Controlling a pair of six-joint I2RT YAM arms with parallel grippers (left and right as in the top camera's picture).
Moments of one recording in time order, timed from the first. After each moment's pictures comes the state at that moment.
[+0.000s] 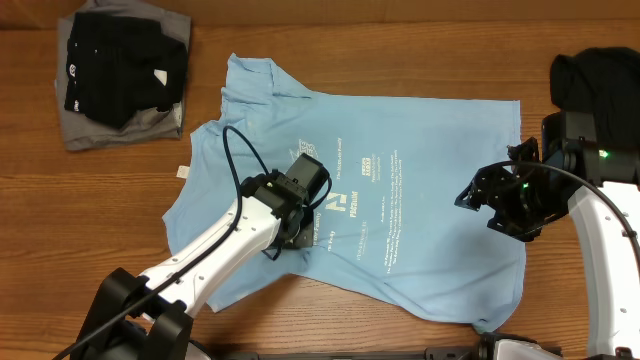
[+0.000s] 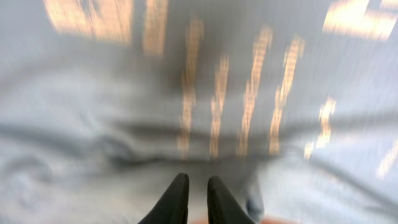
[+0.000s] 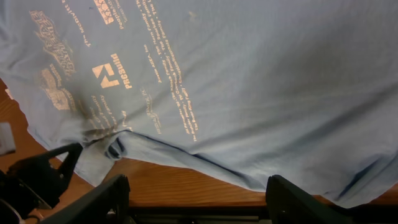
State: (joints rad) left arm -0.60 1.59 1.02 -0.90 -0.07 -0.59; right arm -0.14 1.38 1.26 -1.40 -0.39 0.31
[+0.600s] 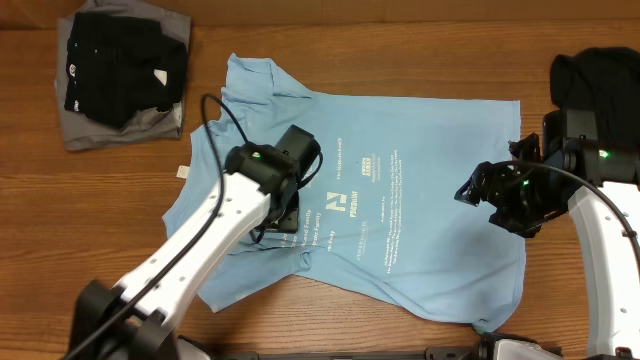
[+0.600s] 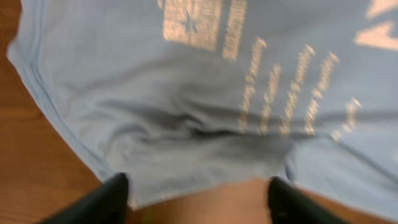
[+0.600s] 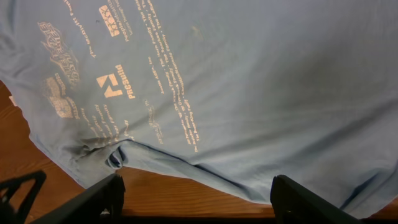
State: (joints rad) left arm -0.55 1.58 1.26 -1.25 -0.17 -0.56; right arm -0.14 1.38 1.26 -1.36 -0.38 0.31
